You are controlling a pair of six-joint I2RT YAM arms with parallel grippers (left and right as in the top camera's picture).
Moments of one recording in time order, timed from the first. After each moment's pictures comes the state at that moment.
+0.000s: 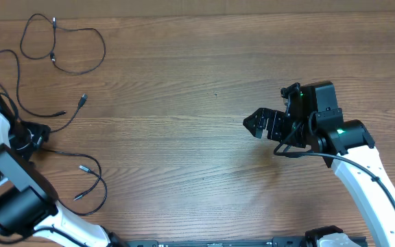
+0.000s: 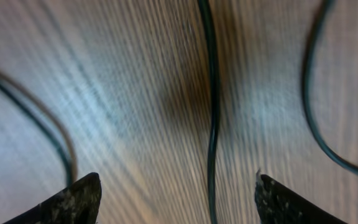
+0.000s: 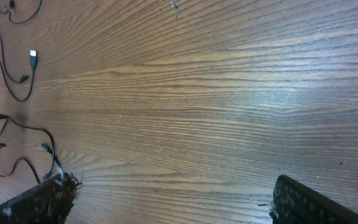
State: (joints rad) left arm 0.67 1.95 1.41 -1.00 -0.09 -0.65; right arm 0.20 1.27 1.00 -0.77 -0.41 0.43
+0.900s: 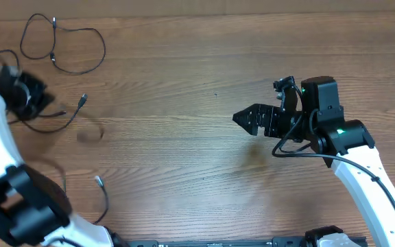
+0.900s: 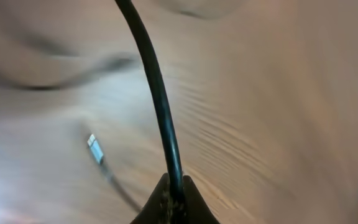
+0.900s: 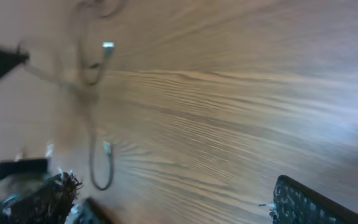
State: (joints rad) left arm 0.50 1.78 1.70 -1.12 0.46 -0.41; right arm 0.20 1.27 1.00 -0.62 -0.66 0.39
